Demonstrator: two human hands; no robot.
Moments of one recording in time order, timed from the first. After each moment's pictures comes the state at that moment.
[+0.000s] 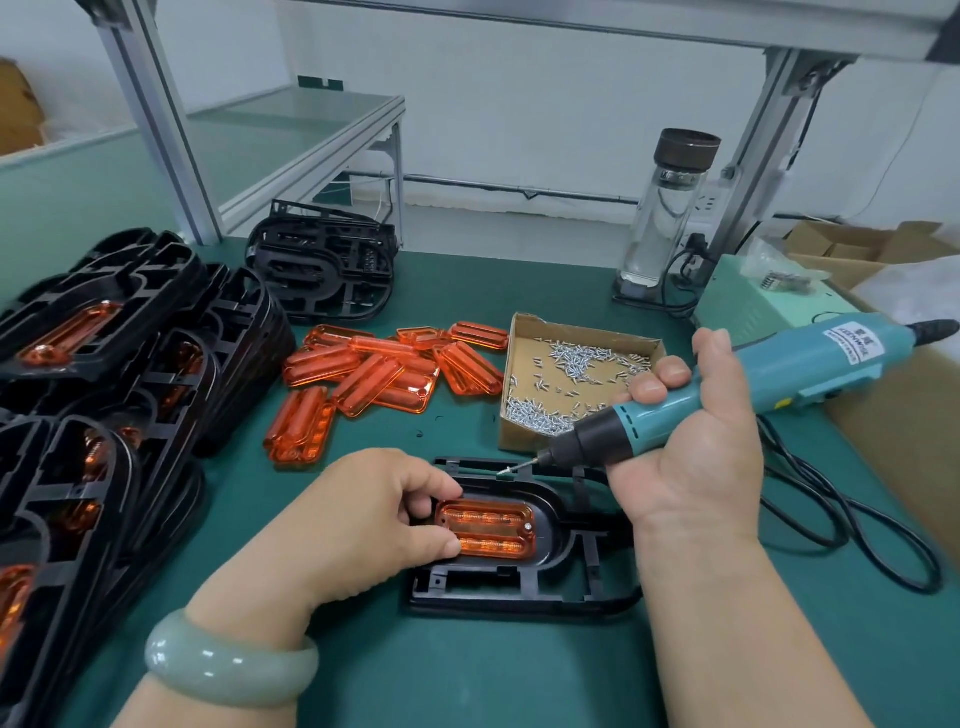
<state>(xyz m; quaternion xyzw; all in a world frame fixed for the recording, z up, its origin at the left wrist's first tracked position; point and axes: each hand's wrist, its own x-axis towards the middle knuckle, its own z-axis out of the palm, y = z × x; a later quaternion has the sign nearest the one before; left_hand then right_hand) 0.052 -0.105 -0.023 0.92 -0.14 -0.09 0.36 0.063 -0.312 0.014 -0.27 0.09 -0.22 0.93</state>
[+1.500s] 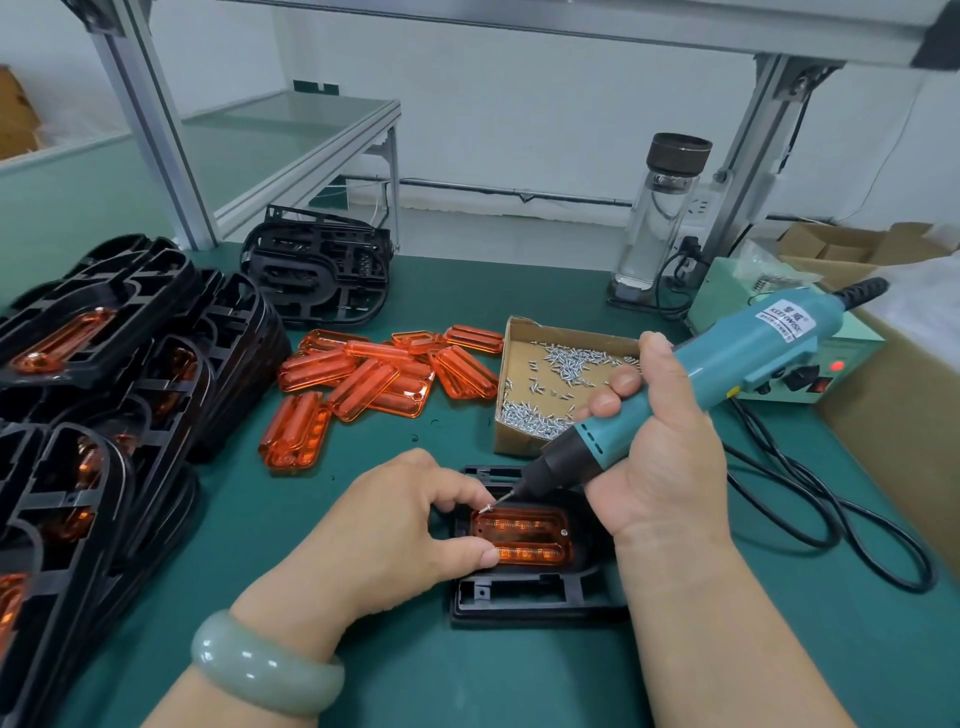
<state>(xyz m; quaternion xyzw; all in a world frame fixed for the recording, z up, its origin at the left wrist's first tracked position) 0.051 -0.123 -0.032 0.92 -0.18 -0.08 0.35 0.066 -0.305 0.005 -0.34 0.08 -0.19 0.92</state>
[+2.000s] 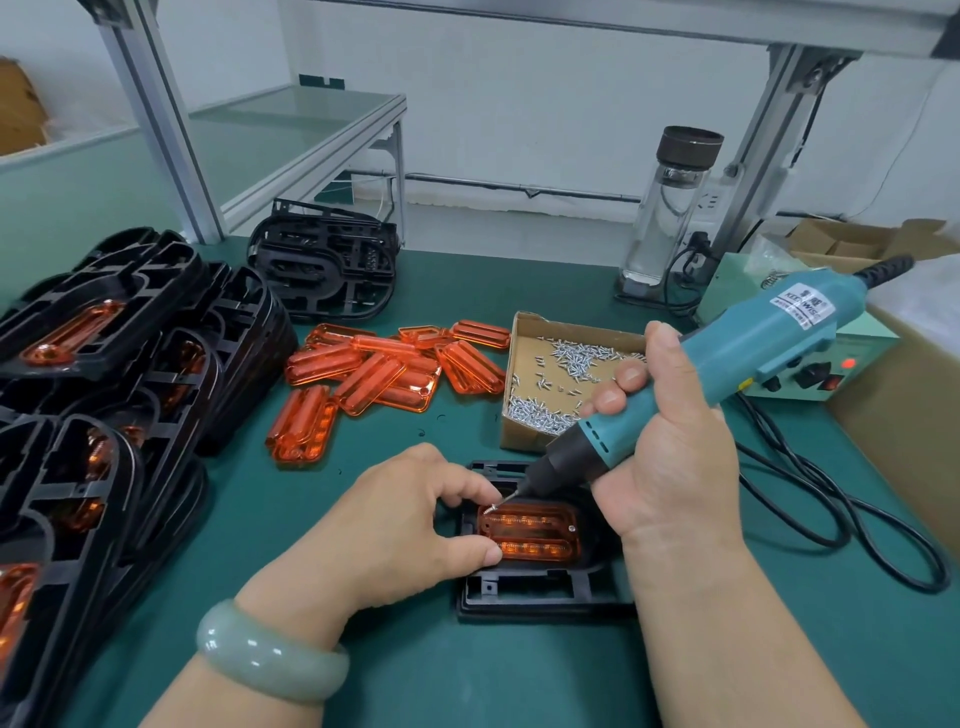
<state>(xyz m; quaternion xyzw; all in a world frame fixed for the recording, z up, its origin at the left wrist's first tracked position) 0.053 -0.120 -0.035 0.92 -0.18 -0.09 0.35 0.061 -0.301 0.009 -0.36 0.04 -0.19 0.91</state>
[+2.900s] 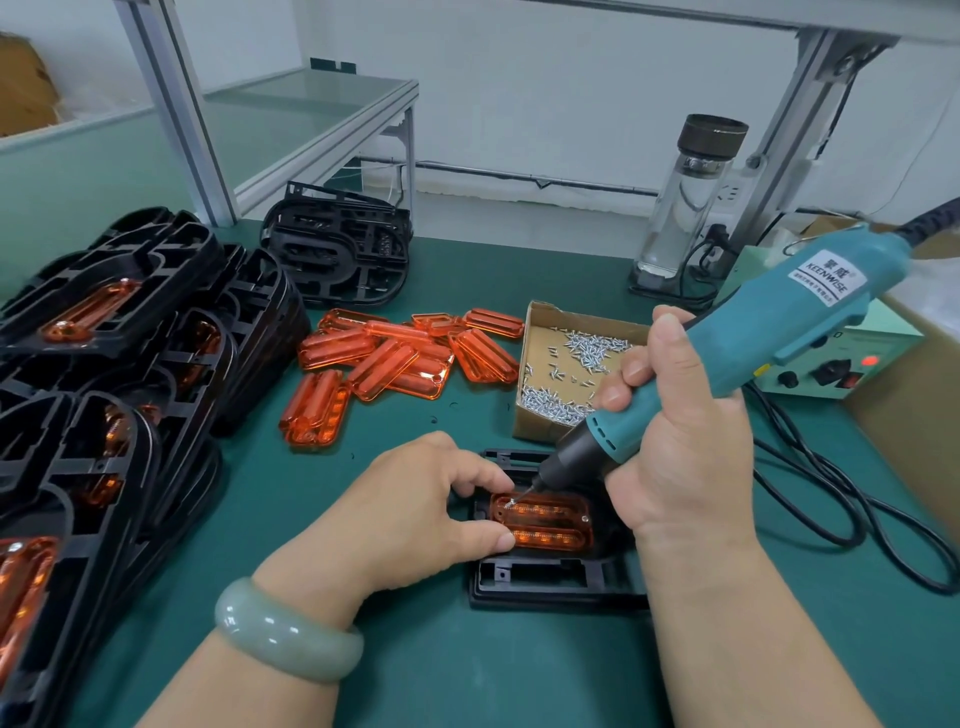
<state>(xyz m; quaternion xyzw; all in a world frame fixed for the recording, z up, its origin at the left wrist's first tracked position) 0.055 -0.121 -0.036 0.91 -0.17 -0.09 0.36 0.057 -0.296 0.010 -0.44 -0.03 -0.22 0.87</state>
